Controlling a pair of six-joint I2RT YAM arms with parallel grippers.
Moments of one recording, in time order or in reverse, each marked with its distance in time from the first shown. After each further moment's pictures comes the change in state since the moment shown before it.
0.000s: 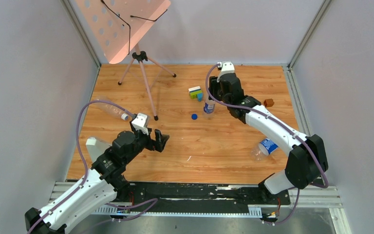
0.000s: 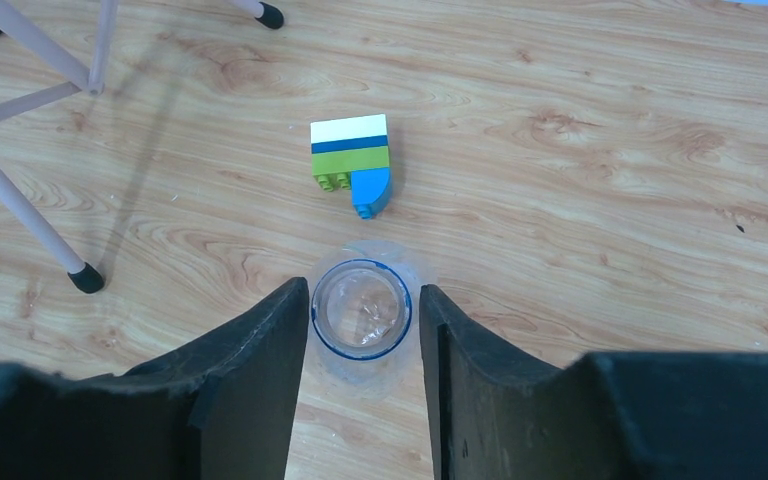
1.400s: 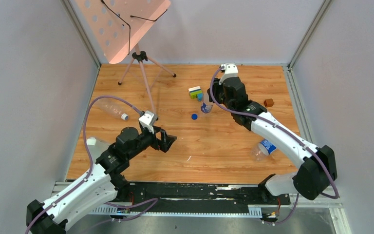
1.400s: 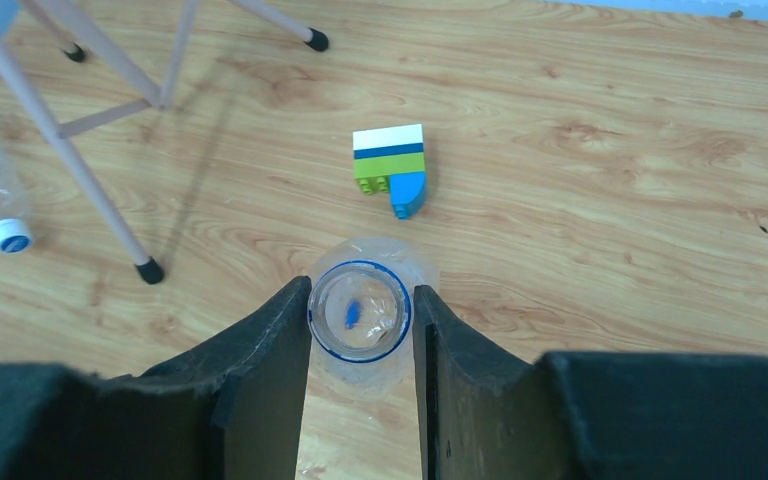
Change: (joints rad) left arm 0.000 0.110 0.022 0.115 0.182 0.003; right arm 0.048 -0.144 -0.062 0.005 -0.005 0.047
